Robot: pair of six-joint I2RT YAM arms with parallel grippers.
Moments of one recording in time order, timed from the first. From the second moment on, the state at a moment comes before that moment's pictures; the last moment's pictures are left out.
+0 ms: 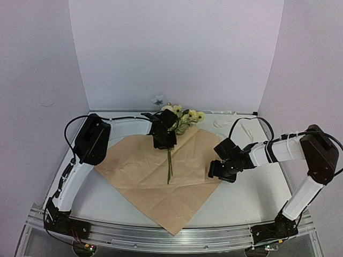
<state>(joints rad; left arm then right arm) -0.77 2.46 2.06 -0.62 -0.05 -0.79 0.70 1.66 0.82 -0.30 0.11 0.86</state>
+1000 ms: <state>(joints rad) -0.70 1.98 1.52 -0.39 0.11 -0.76 1.00 1.28 0.63 -0.39 0.08 0.87</state>
